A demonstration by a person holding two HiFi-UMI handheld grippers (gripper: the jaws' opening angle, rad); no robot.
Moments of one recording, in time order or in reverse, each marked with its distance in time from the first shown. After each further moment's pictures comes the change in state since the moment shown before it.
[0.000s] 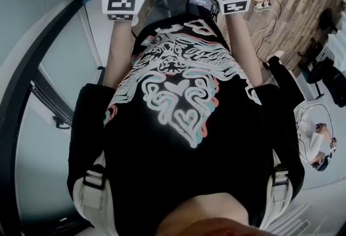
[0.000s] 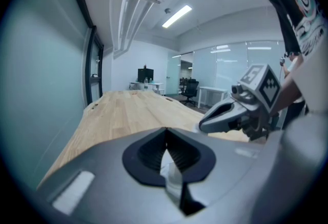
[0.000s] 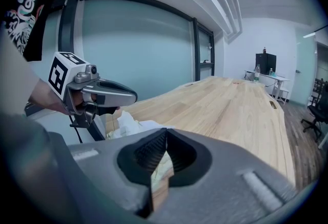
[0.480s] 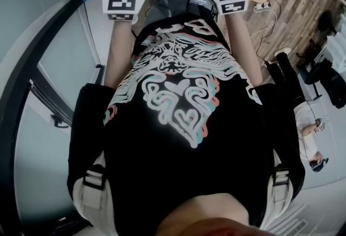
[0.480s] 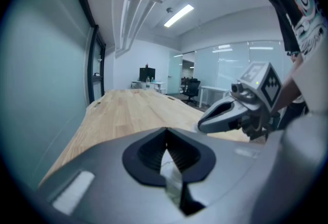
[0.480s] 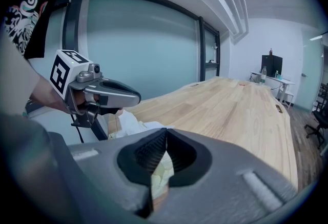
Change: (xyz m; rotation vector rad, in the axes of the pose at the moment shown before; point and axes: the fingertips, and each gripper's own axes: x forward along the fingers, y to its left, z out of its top) left arm -0.004 0.009 -0.011 -0.013 0.010 0.014; right arm 0.015 0.014 0.002 -0.038 0.011 0.038
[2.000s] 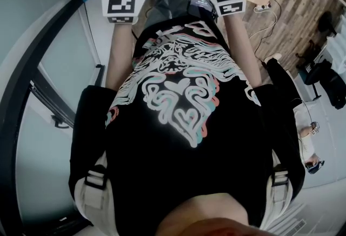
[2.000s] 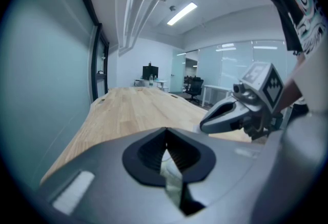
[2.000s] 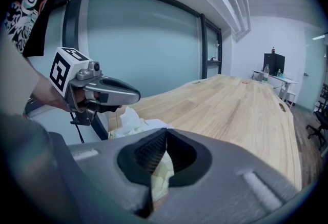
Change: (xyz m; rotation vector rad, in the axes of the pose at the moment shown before) left arm -0.004 0.010 -0.010 -0.020 0.020 0.031; right arm 0.011 0.005 -0.006 -0.007 0.022 0.016
